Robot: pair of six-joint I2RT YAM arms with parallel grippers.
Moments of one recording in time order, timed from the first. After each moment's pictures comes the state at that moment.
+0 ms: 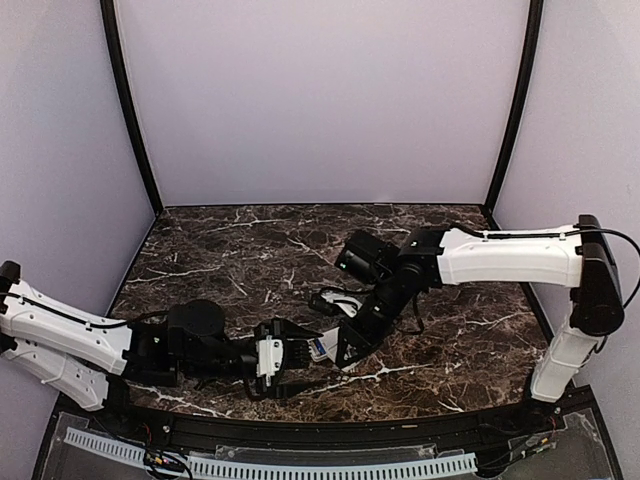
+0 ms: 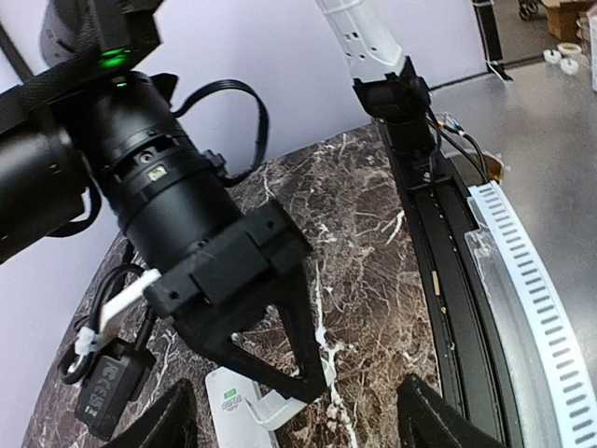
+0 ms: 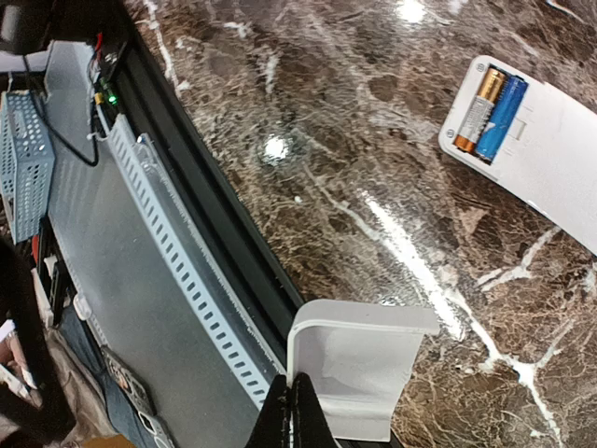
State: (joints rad) left arm -1.32 1.24 0.54 0.45 0.01 0.44; right arm 1.07 1.73 1.33 -0.85 -0.52 0.30
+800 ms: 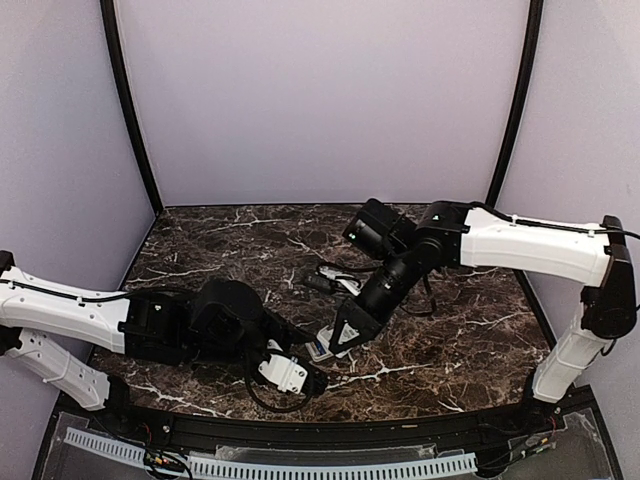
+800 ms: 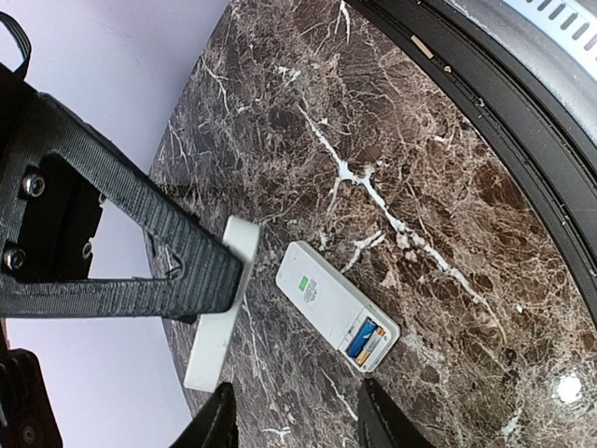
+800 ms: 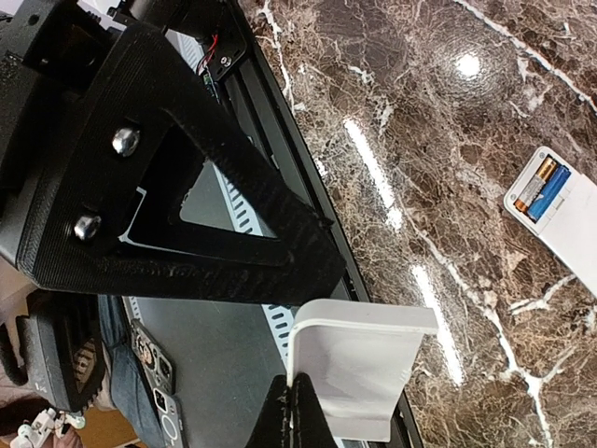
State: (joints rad) left arm -1.33 1.28 0.86 -0.23 -0.17 1.06; right arm 1.06 1.64 1.44 -0.93 -0.65 0.19
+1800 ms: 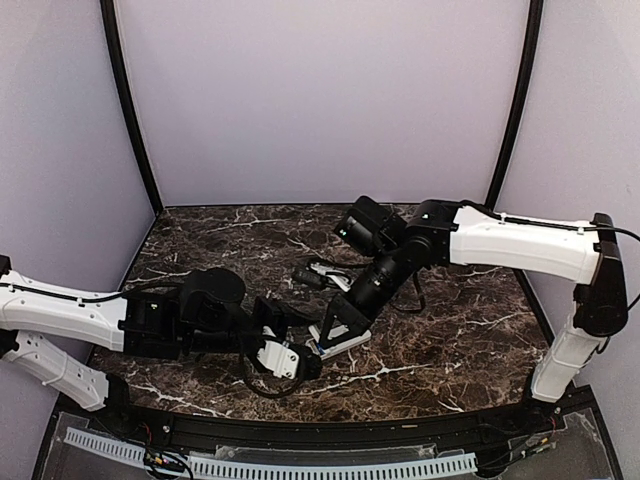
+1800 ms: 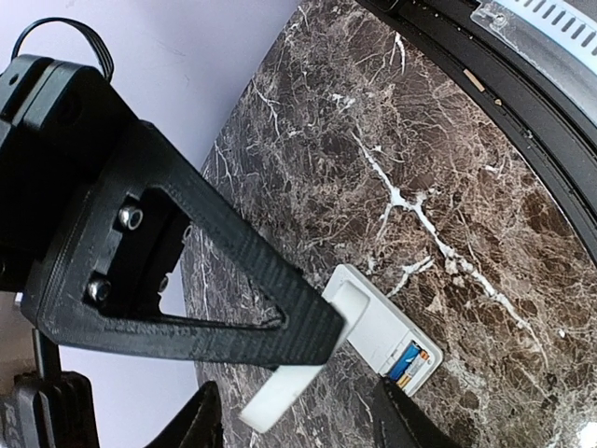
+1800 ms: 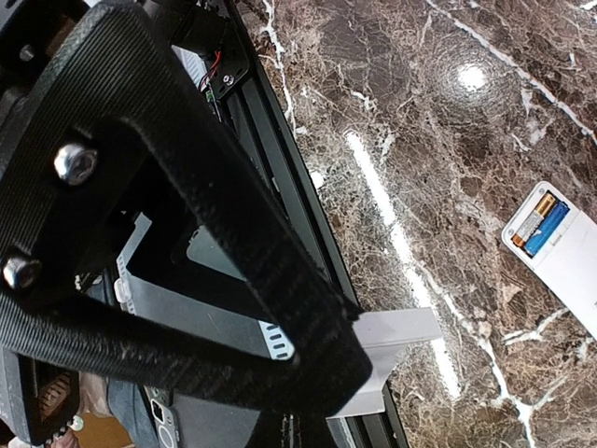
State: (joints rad) left arm -1.25 1.23 0.77 -0.02 -0.06 1.10; right arm 1.06 1.69 1.48 -0.89 -0.65 0.19
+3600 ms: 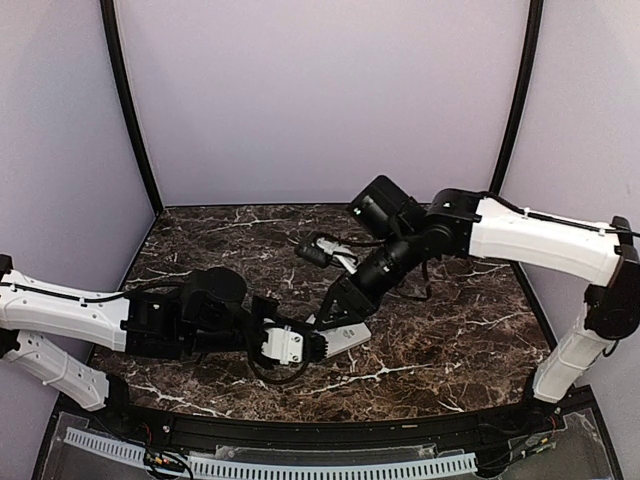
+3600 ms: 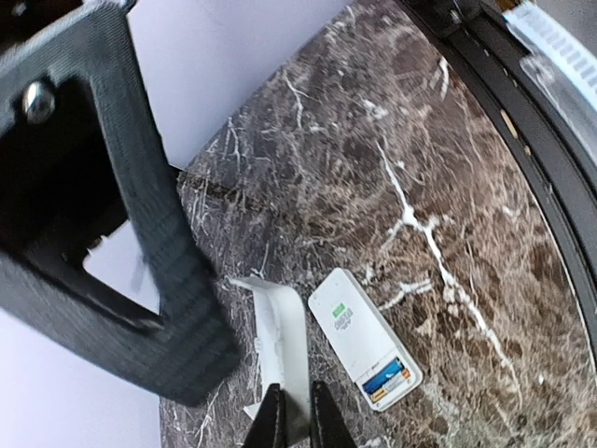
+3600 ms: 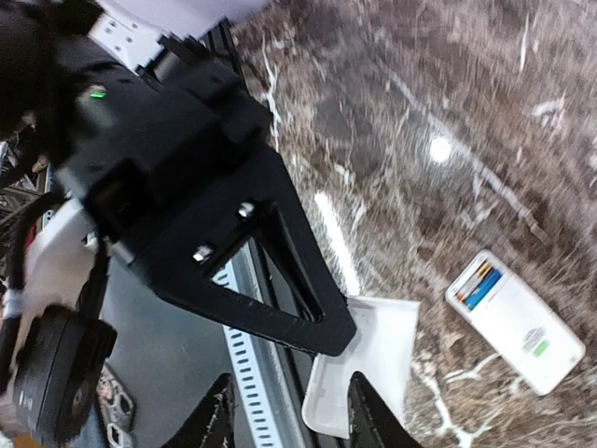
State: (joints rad) left arm -1.25 1.26 0.78 0.00 -0.10 0.89; right arm 1.04 1.64 1.49 -0.83 -0.58 0.13
